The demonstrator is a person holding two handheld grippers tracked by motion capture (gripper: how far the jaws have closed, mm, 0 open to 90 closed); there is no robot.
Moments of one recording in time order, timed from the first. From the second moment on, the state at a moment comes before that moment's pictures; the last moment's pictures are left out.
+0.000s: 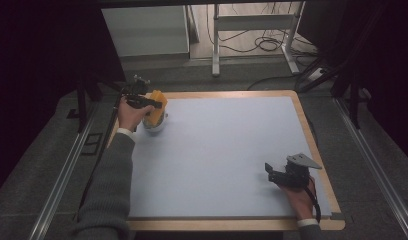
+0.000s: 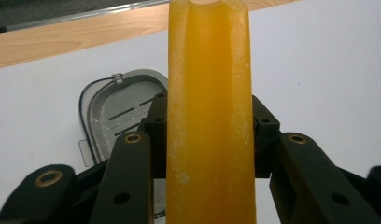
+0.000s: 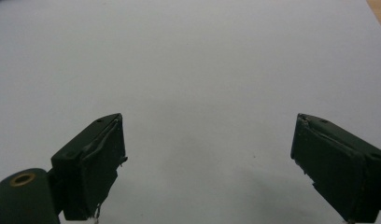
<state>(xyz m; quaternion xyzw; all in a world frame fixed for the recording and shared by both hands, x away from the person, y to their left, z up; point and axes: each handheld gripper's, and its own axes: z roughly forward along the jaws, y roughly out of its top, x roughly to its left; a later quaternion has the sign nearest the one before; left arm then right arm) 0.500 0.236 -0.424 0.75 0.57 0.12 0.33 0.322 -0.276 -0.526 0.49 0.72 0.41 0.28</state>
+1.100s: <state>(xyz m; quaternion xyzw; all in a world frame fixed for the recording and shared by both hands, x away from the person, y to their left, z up) 0.523 0.253 -0.449 0.73 0.61 0.11 0.30 0.322 -0.276 -0.526 0.49 0.72 0.41 0.28</state>
